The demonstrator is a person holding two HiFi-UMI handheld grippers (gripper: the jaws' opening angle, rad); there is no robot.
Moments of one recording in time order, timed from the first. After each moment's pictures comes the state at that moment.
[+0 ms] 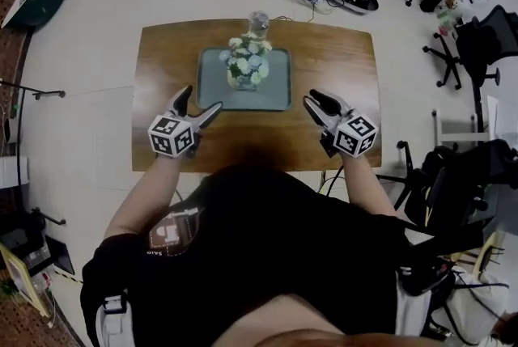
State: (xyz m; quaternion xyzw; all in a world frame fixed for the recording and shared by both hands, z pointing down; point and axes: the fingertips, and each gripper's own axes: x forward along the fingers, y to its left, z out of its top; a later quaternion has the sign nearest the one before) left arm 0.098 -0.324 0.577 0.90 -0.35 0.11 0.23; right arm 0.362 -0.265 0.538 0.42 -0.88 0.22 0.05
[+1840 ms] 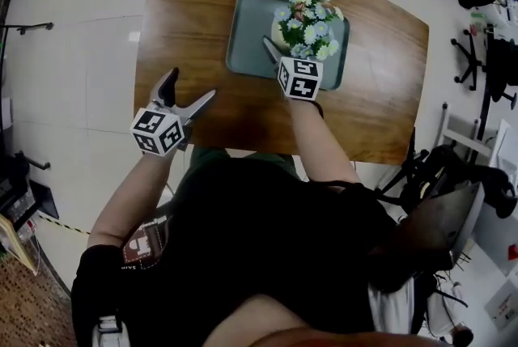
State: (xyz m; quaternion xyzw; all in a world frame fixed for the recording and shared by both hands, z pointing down) left arm -0.031 -0.310 0.669 0.85 -0.41 0.11 0.32; right arm 0.202 -0.416 0.738 0.60 -0.74 0.22 0.21
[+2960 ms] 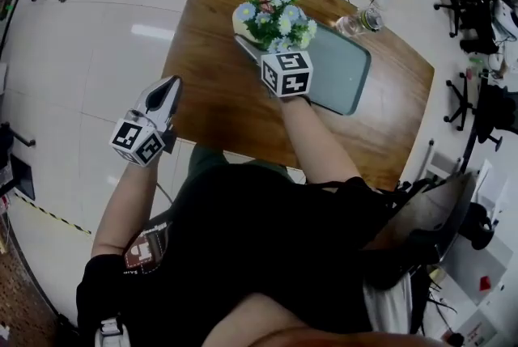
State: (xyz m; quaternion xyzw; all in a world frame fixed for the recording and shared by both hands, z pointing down) left arm -0.167 -0.304 0.620 0.83 -0.49 -0.01 0.27; right arm -0.006 -0.450 0.674 0.41 -0.87 0.19 0.19
